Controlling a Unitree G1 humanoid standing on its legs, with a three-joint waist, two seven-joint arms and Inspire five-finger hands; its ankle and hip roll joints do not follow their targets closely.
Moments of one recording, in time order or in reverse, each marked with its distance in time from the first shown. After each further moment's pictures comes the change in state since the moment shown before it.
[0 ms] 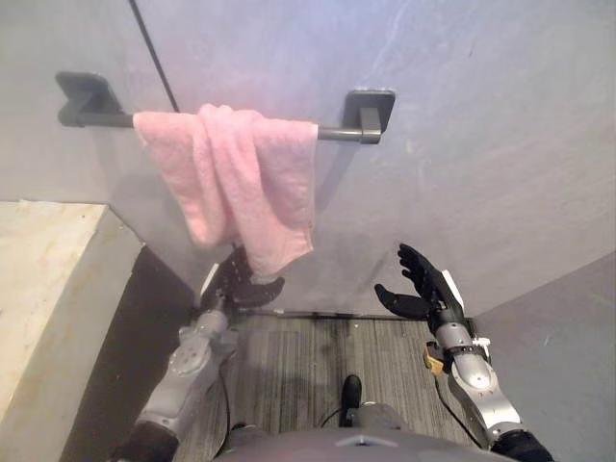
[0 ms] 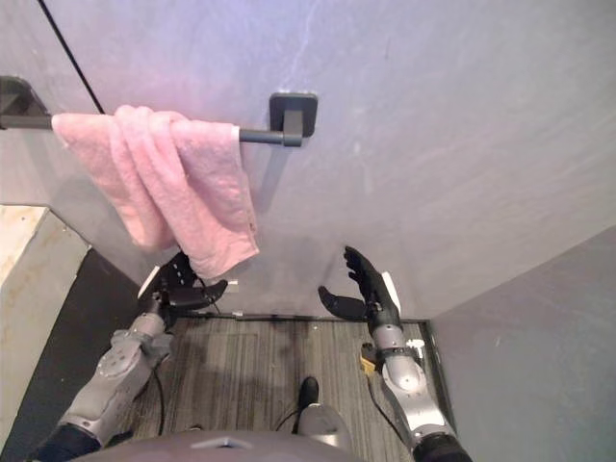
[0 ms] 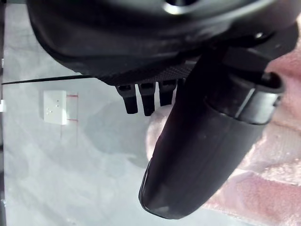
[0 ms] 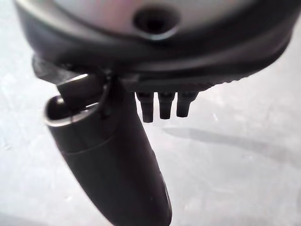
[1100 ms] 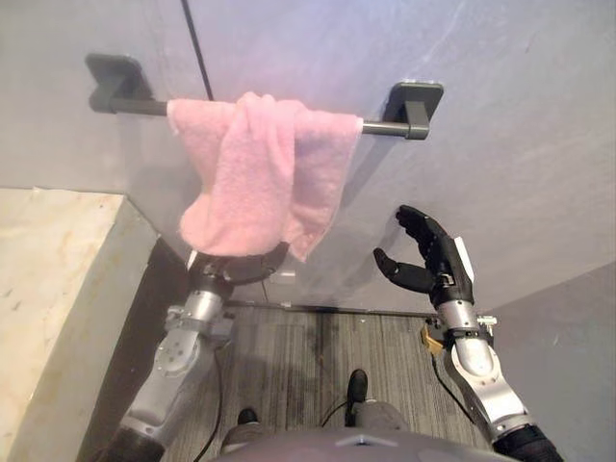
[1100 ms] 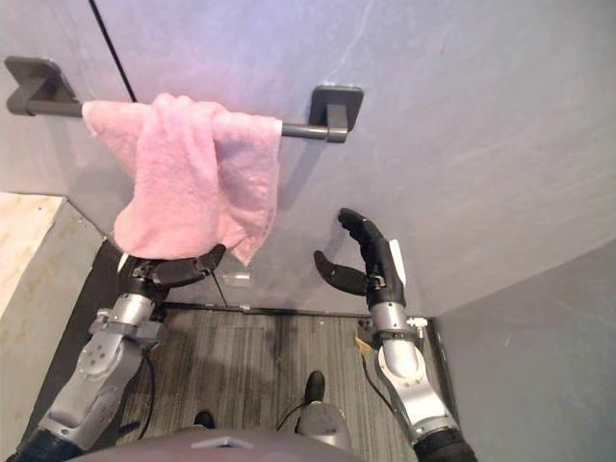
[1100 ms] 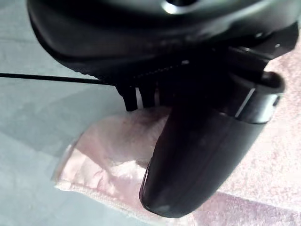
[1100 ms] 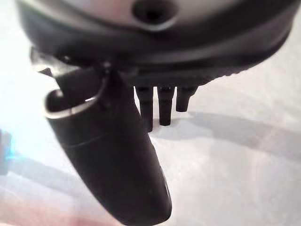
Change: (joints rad) left arm 0.058 0.076 -0.005 -0.300 0.000 -0.124 0.059; right arm -0.004 -0.033 -0.006 -0.223 0.012 -0.008 -0.145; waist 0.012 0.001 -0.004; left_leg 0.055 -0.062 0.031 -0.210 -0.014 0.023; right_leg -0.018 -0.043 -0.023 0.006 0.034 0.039
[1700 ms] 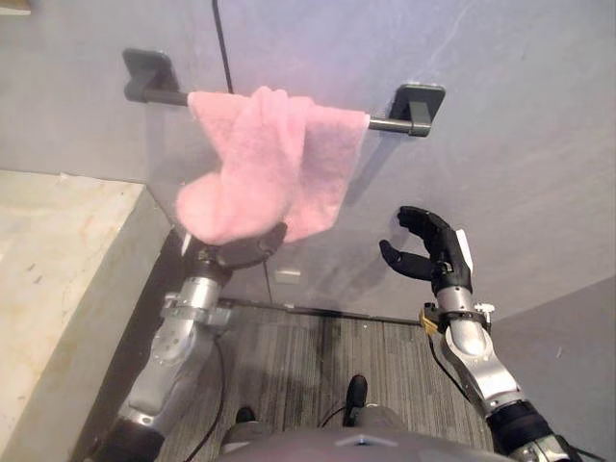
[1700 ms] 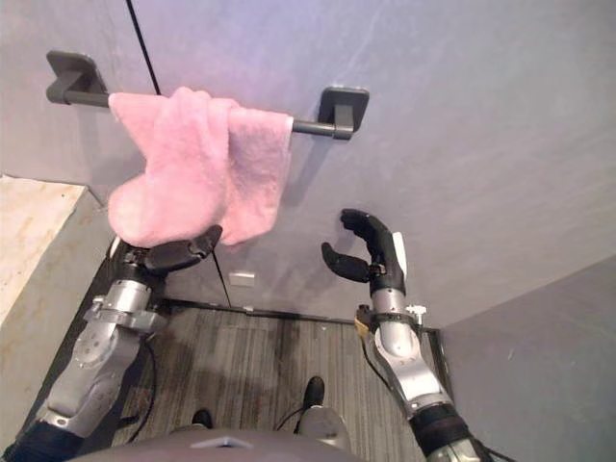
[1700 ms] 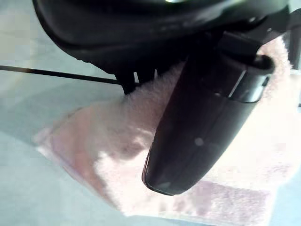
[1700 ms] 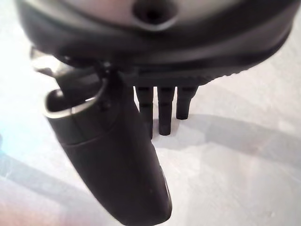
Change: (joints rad) left arm -0.032 -0.001 0.030 -0.061 -0.063 0.092 -0.021; right arm -0.111 0.003 0.007 0.095 0.012 0.084 -0.044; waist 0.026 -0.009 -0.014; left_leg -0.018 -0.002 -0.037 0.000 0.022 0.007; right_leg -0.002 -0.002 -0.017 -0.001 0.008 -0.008
